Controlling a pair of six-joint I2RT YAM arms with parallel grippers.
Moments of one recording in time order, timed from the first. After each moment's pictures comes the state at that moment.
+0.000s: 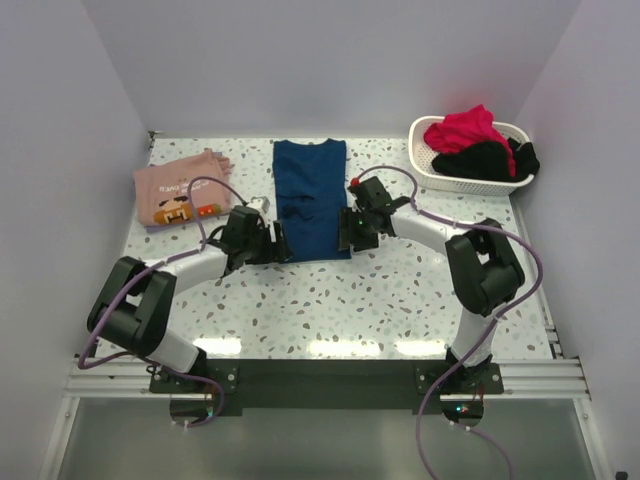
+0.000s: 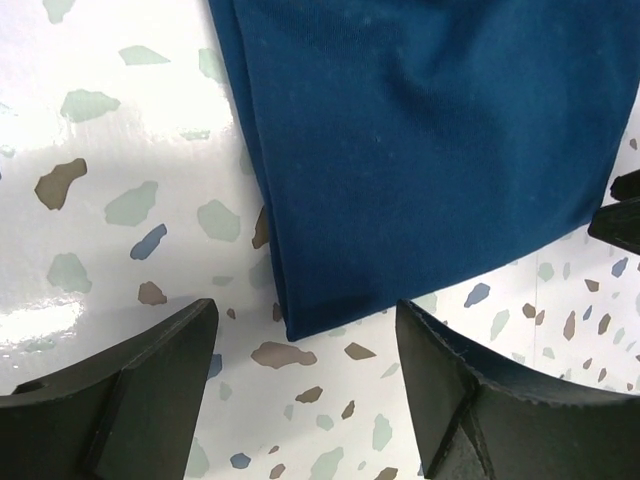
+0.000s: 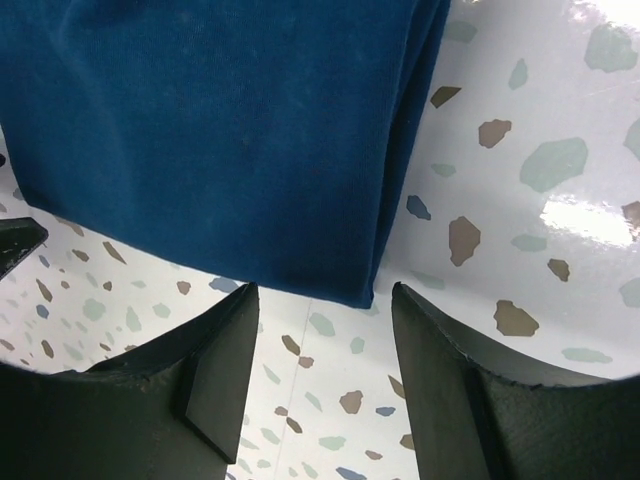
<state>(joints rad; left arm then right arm) -0.39 1.52 0.70 0.01 0.13 -0.50 0.52 1.83 1.22 -0.43 -0.16 0.47</state>
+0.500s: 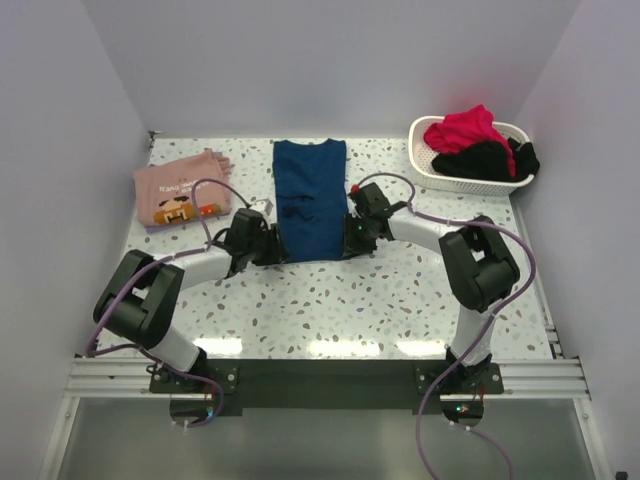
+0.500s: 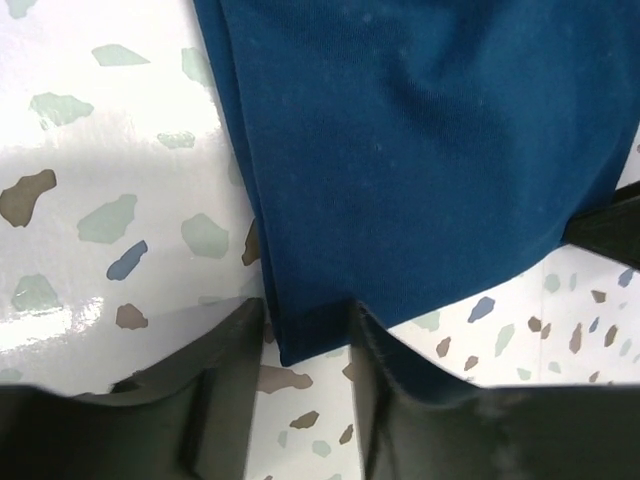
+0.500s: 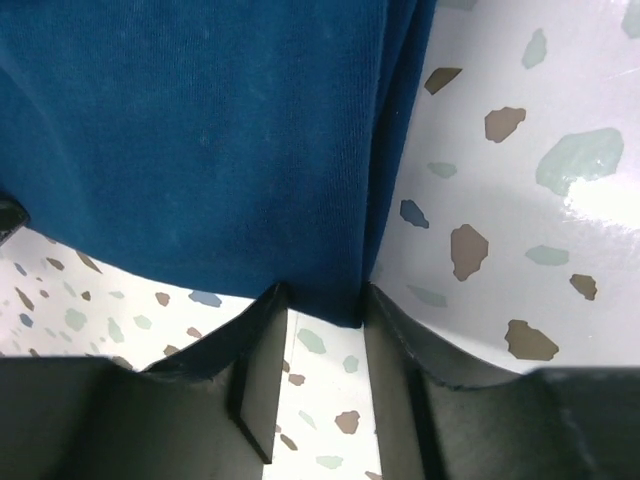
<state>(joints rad) -0.41 1.57 0.69 0.08 0.12 -0.52 0.53 1.88 1.18 -0.38 -0.19 0.49</state>
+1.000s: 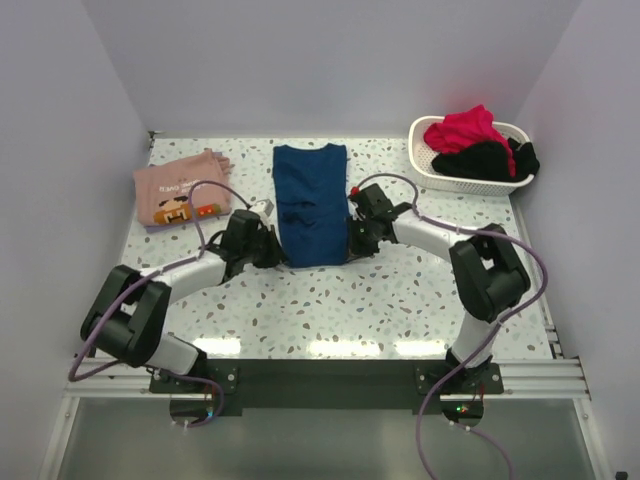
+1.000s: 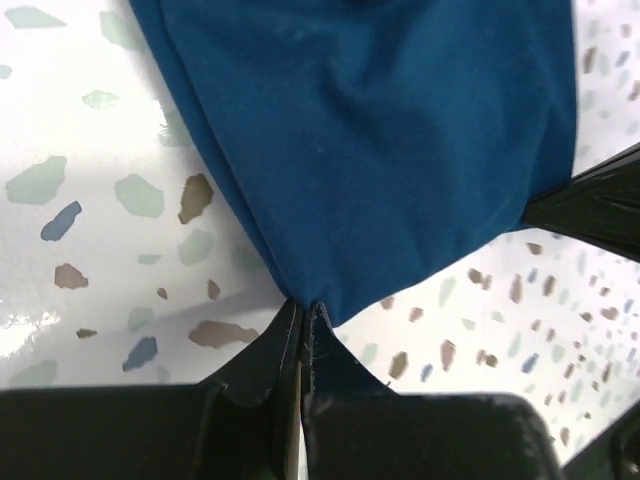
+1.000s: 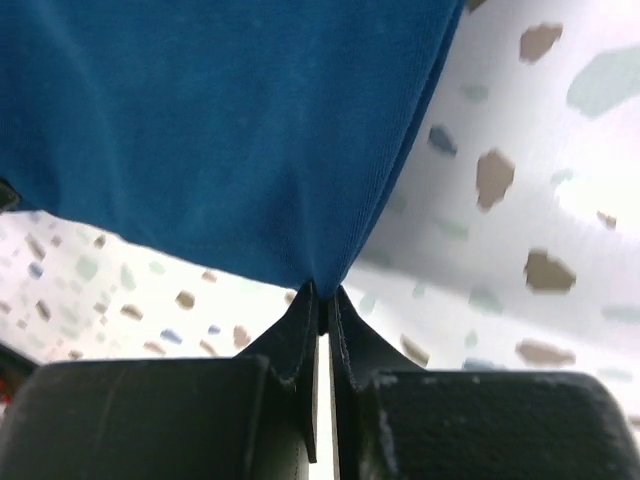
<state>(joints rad) -0.43 1.50 0.66 0.06 0.19 -0.54 0.54 1.83 1.16 -0.43 -0.20 0.48</state>
